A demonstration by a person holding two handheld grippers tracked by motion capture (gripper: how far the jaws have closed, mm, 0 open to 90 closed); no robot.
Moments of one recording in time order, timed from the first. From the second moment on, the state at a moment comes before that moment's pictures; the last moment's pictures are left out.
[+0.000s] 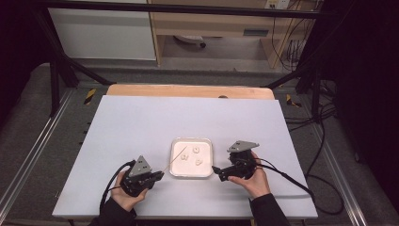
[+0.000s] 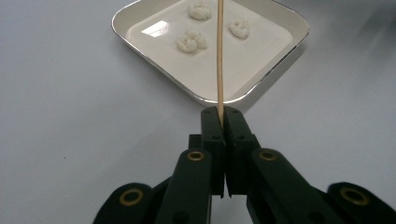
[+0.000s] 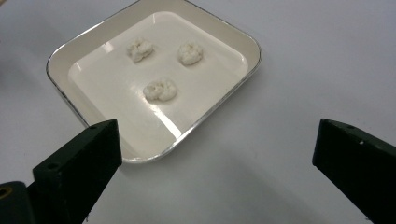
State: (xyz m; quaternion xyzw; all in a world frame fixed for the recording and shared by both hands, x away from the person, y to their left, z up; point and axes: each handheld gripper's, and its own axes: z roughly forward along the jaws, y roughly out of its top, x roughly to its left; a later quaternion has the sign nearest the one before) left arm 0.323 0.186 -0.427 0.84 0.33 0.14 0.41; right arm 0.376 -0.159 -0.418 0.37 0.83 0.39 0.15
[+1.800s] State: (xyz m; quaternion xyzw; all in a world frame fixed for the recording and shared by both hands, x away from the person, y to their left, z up) left arm 0.325 0.183 -0.430 0.84 0.33 0.13 0.42; right arm 0.406 -0.096 -0.451 0.30 0.86 0.38 0.11
